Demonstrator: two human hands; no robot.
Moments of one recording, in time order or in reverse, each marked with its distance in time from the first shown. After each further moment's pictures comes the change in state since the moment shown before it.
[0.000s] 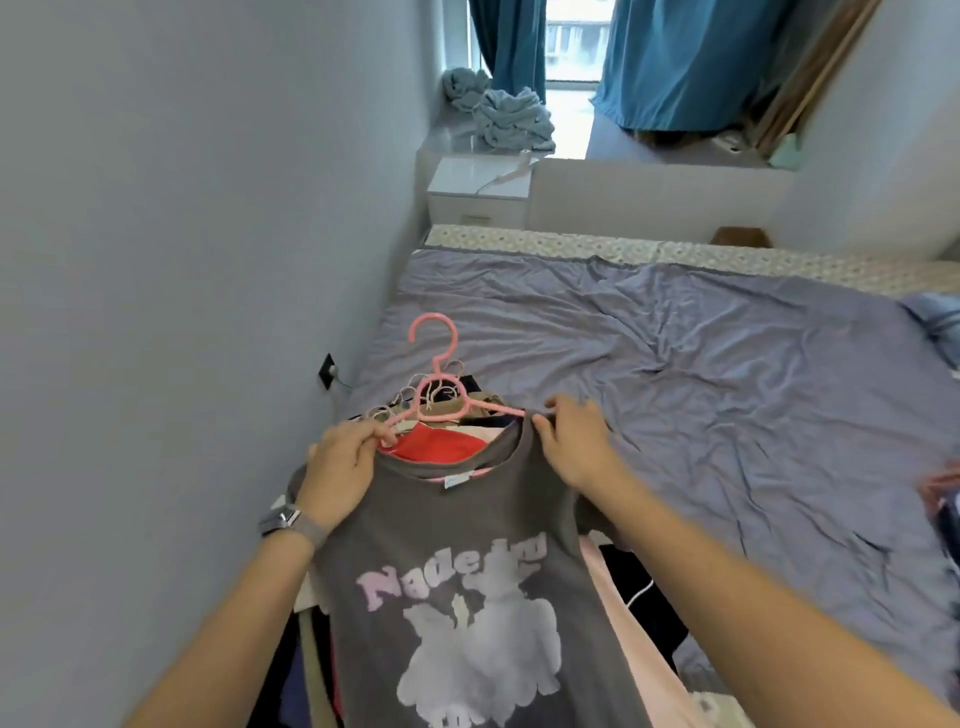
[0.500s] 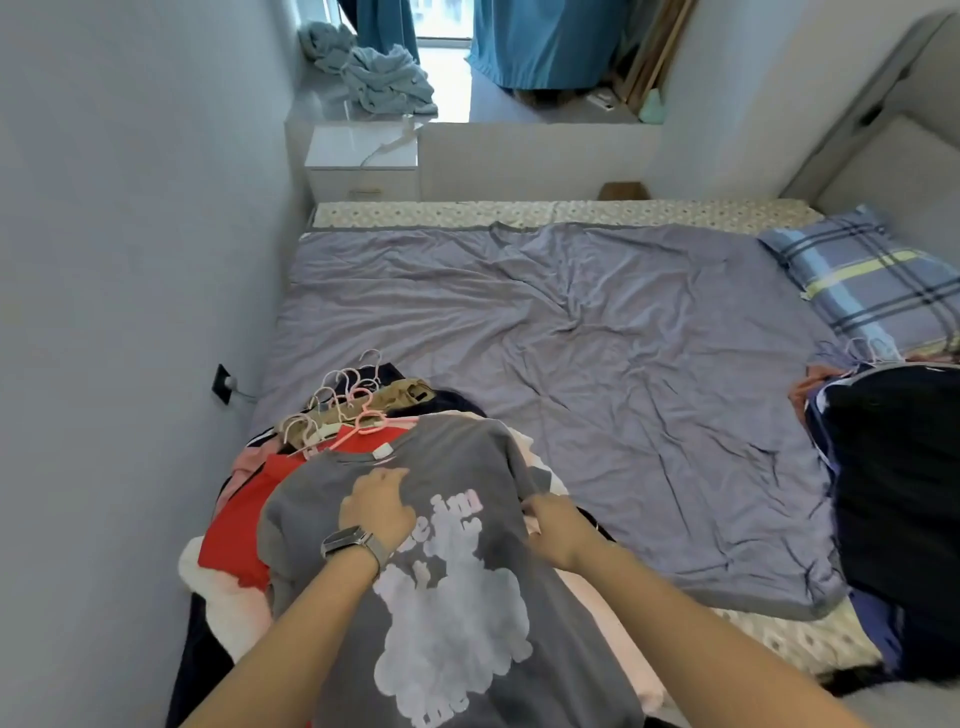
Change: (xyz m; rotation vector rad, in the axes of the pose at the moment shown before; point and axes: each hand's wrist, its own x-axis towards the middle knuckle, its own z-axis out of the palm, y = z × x) left_hand 0.005 0.019 0.124 0.316 -0.489 -0.032; right_hand -0.079 0.082 0.073 -0.046 -0.442 0.237
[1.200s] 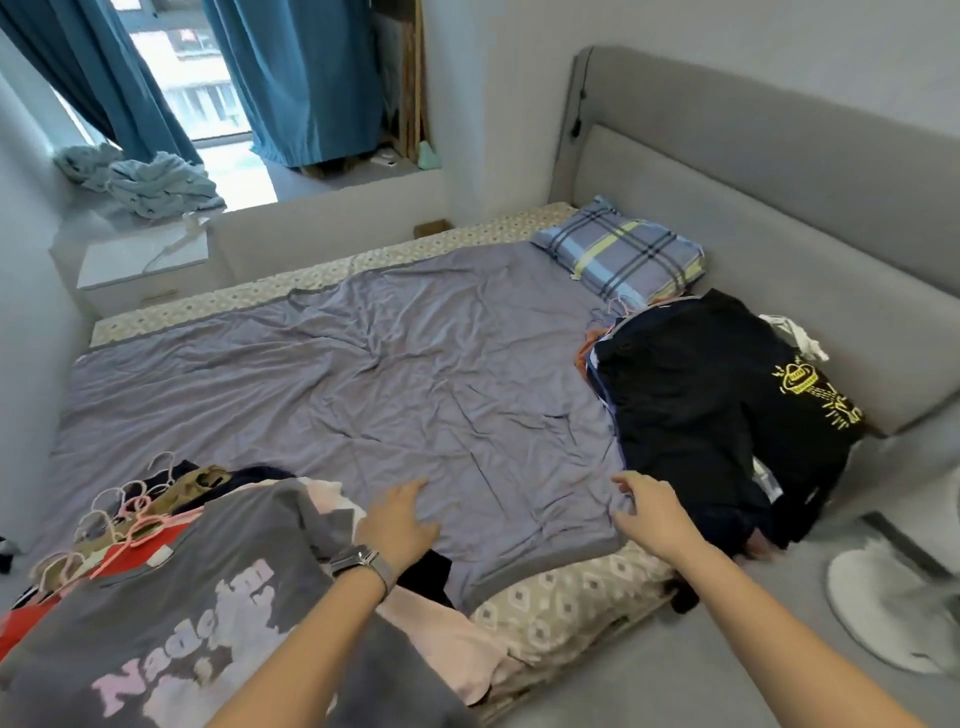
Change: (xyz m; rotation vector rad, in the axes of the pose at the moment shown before) left_hand -0.092 0.340 0.107 -0.014 -0.087 0.403; right_hand -0.238 0.385 -0.069 0.288 0.498 0.375
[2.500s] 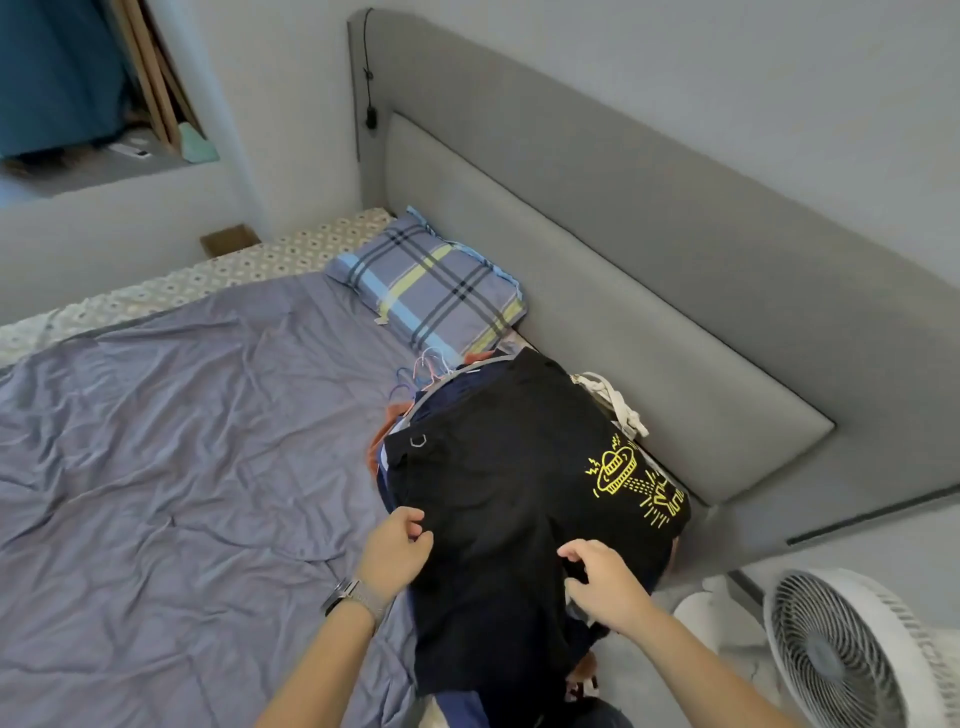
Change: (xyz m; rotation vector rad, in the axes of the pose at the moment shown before) left_hand 0.335 0.440 0.155 -0.323 -0.218 -0.015; right_hand 0.243 0.322 -0.218 0.115 -0.142 0.230
